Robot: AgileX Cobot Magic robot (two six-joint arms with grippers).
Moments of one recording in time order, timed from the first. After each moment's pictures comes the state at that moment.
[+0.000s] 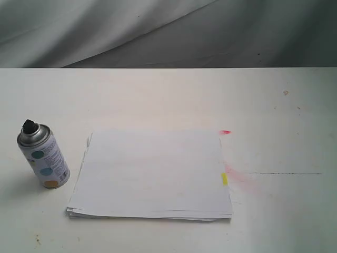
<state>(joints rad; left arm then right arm) -0.37 0.00 -0.03 -0.22 0.20 0.19 0.07 0.01 0.00 0.00 0.12 0.08</state>
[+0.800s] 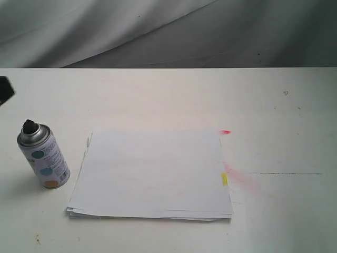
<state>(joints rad) -0.37 0.68 -0.51 -0.46 0.14 0.17 0.07 0.01 0.00 0.00 0.12 0.08</state>
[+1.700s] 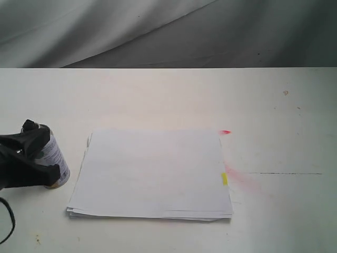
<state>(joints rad) -0.37 1.08 -0.22 -0.40 -0.44 0.22 0.07 0.01 0.00 0.00 0.12 0.08</state>
